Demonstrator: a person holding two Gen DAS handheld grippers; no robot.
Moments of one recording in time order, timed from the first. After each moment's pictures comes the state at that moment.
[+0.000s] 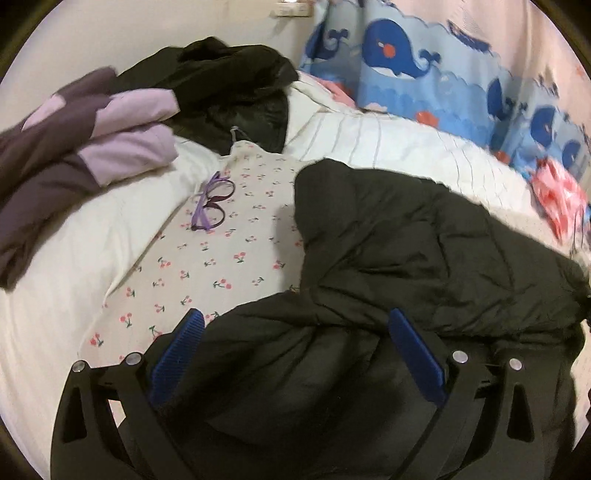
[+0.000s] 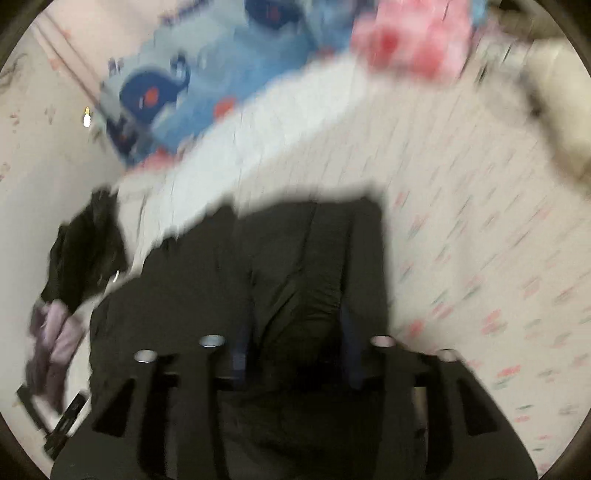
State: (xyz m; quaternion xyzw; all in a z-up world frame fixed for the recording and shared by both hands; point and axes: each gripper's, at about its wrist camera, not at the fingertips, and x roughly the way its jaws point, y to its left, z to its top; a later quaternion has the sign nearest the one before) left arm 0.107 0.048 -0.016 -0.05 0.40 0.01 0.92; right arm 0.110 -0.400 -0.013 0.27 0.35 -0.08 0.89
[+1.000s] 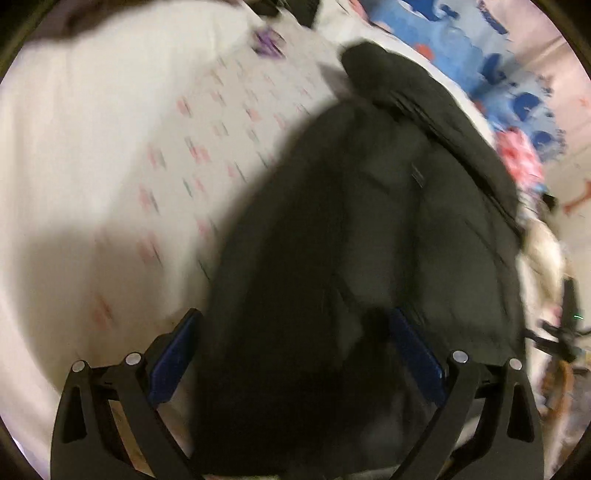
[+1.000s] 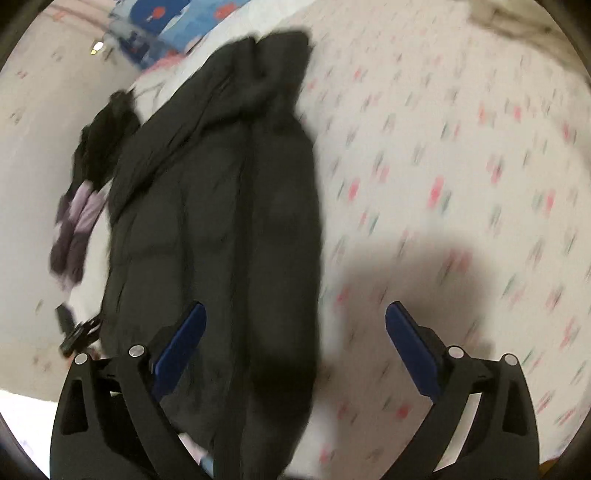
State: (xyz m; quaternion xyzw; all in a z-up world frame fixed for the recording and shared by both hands) left arm -0.032 0.189 -0.067 -0.16 0.58 -0.13 0.78; right arm -0.107 -0.412 -0.056 0.30 0.56 0.07 0.77
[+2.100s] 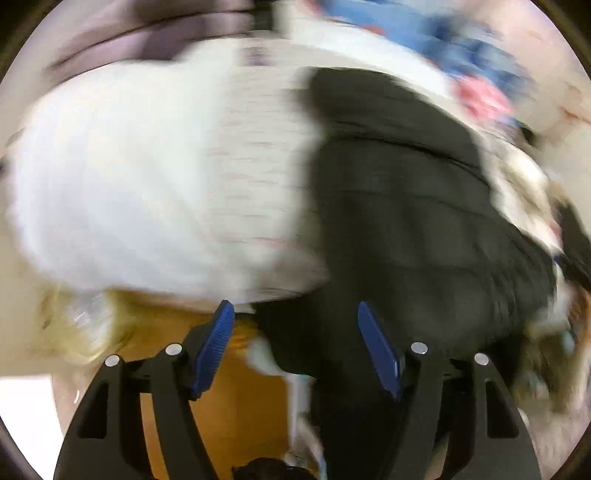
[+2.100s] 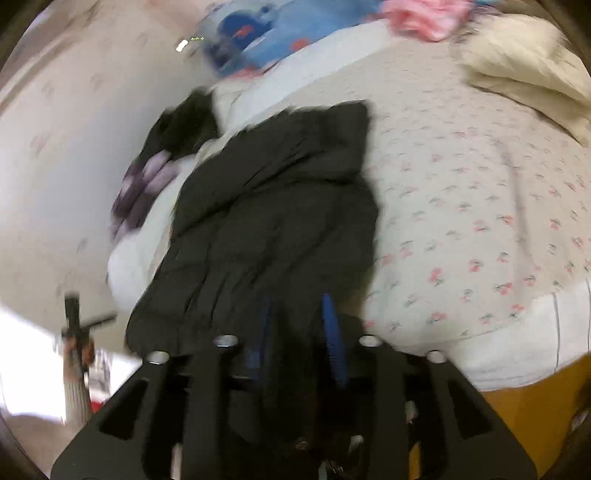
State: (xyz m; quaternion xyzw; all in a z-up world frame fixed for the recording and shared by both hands) left arm -0.204 0.246 0.042 -0.06 0.58 -0.10 0.81; right arm -0.274 -0.445 0.083 0.27 0.46 0.11 0.84
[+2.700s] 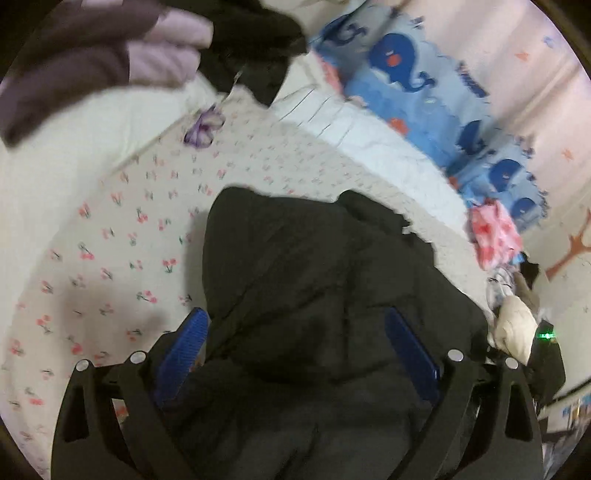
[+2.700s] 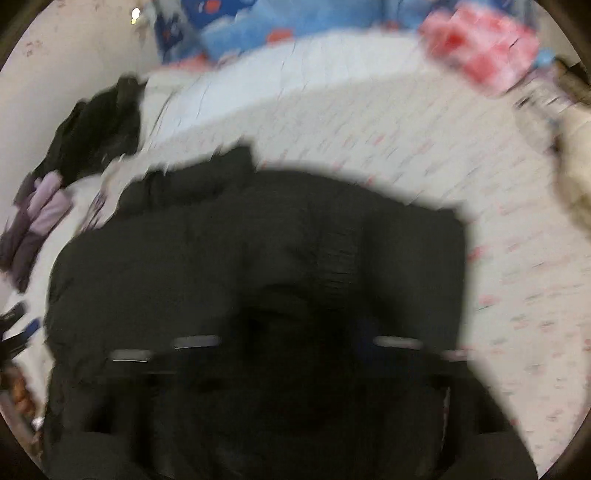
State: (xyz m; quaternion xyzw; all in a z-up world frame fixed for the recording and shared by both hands) left arm 0.045 0.096 -0.014 -0.21 0.46 -0.08 0.86; right arm 0.052 -0.354 -0.028 0.14 0.50 0.03 0.85
